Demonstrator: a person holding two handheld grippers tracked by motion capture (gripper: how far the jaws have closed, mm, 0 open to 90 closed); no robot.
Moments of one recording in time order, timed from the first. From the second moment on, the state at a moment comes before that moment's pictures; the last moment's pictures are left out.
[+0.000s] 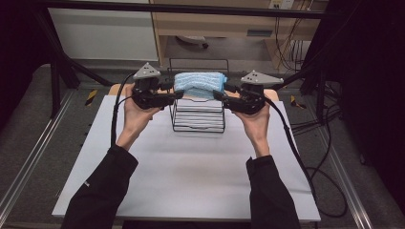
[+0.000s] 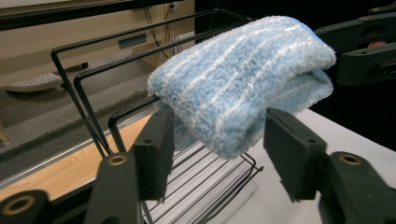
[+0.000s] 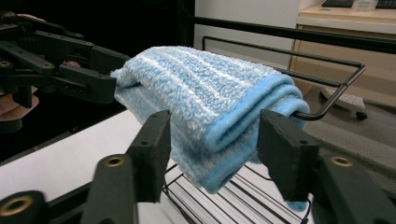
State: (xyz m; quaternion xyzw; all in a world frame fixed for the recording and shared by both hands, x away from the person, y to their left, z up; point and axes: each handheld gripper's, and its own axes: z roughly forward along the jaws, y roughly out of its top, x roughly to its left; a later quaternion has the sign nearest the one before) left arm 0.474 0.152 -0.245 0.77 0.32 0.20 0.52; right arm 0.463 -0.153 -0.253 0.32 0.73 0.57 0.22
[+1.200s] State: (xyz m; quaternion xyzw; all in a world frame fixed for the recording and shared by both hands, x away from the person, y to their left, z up) left arm 0.423 0.207 -0.323 0.79 0.33 0.19 0.48; right arm 0.416 -0.210 -0.296 0.34 0.75 0.54 0.18
